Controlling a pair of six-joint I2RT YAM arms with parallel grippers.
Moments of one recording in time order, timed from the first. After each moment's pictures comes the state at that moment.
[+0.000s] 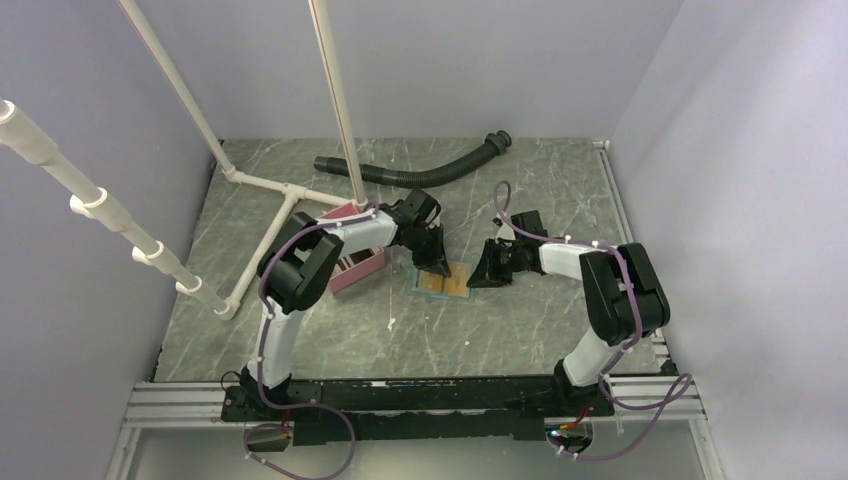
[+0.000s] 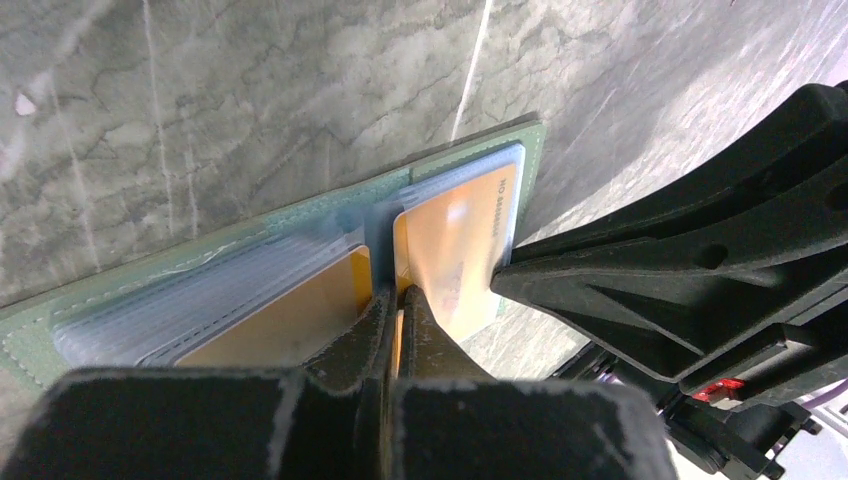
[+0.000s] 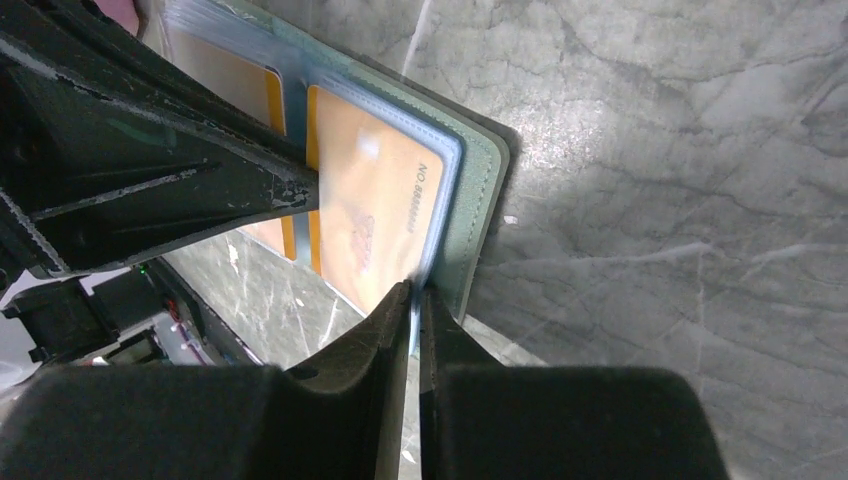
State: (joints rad) left arm -0.70 2.12 1.45 -0.37 0.44 -0.75; right arm 0.24 1.67 0.75 -0.15 -0.62 0.45
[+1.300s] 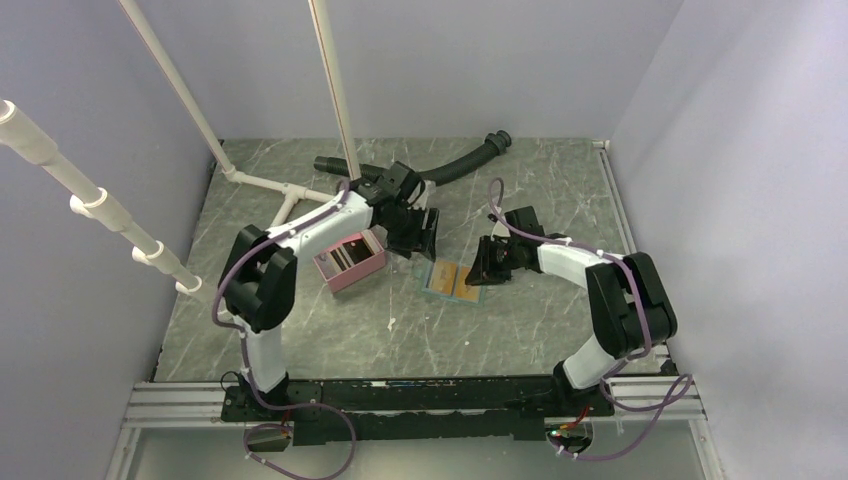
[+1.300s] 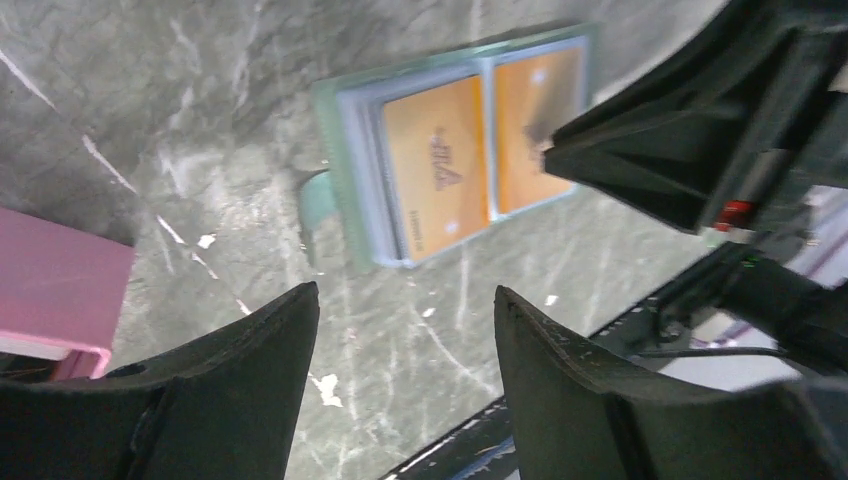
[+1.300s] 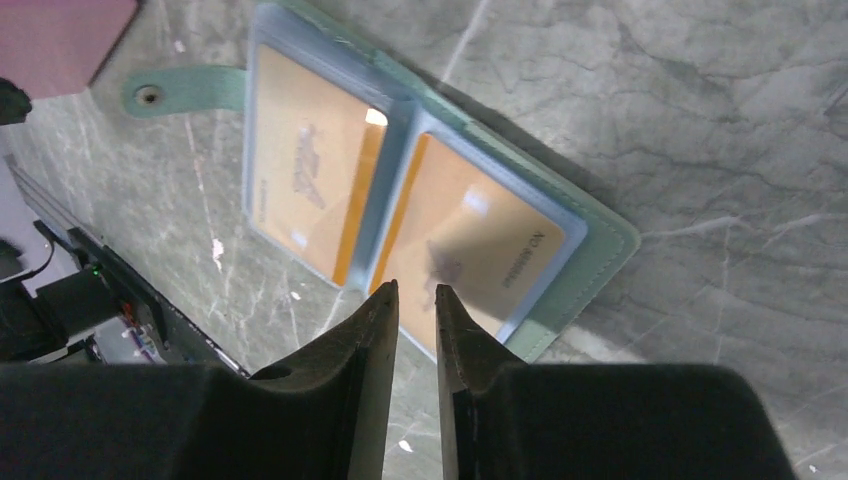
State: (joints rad) left arm -0.66 1.86 1.53 -0.72 0.31 -0.43; right arm 0.29 1.57 0.78 -0.23 -0.52 0.41
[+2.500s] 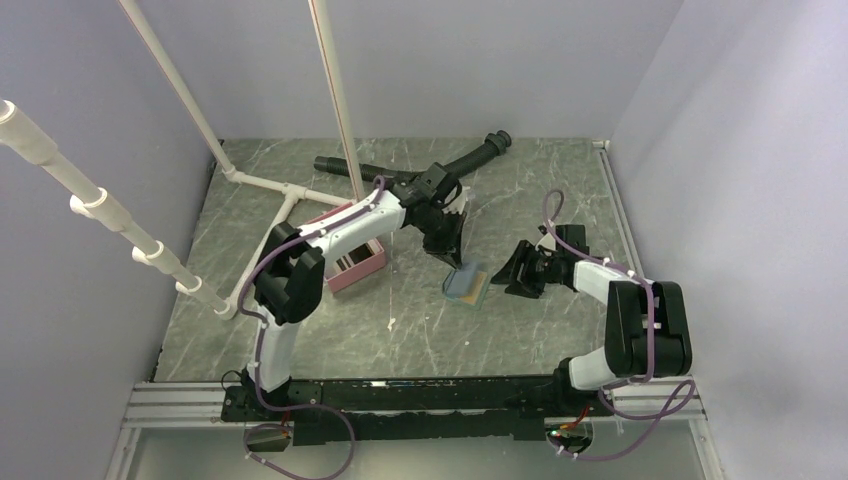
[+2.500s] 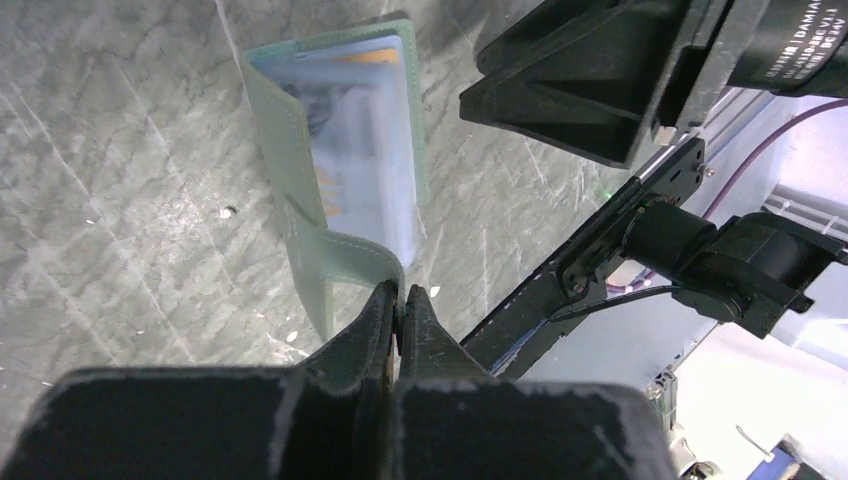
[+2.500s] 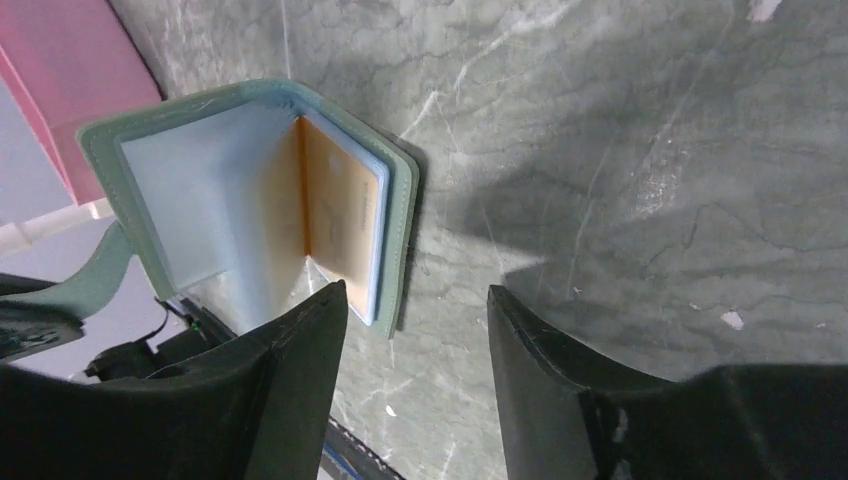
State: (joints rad) left arm -0.77 2.03 1.77 -0.79 0.43 -0.46; right arm -0.01 1.44 0.59 -0.20 -0.61 0.47
